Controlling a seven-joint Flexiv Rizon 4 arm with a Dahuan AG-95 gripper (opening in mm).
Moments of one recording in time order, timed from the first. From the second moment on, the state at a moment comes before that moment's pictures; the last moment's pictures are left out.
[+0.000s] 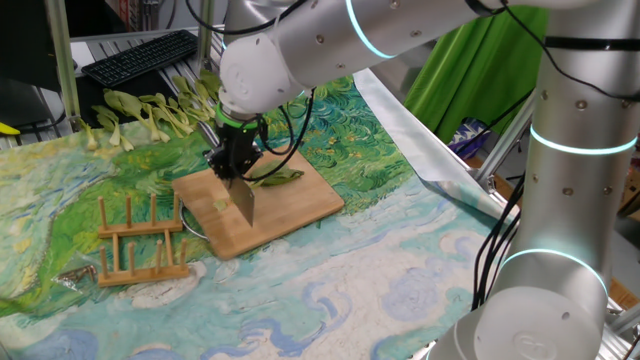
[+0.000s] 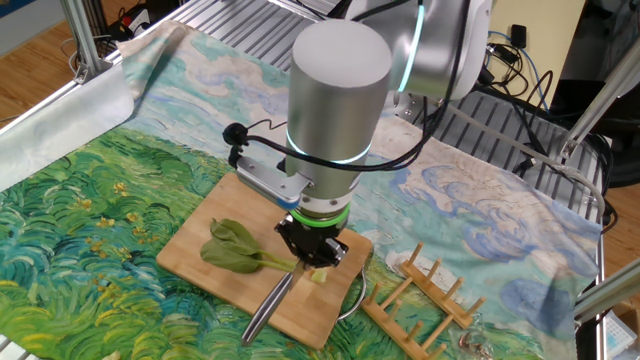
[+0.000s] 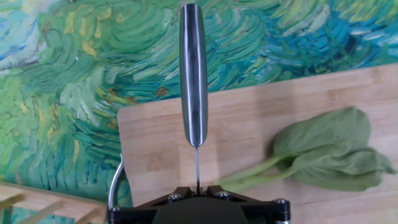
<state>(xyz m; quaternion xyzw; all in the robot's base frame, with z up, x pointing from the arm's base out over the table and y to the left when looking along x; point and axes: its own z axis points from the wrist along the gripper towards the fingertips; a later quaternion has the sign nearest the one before) 0.577 0.099 0.060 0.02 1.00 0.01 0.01</state>
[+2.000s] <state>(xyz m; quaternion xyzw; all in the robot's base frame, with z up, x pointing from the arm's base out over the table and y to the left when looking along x) 0.591 0.074 0.032 -0.01 1.00 0.01 0.04</state>
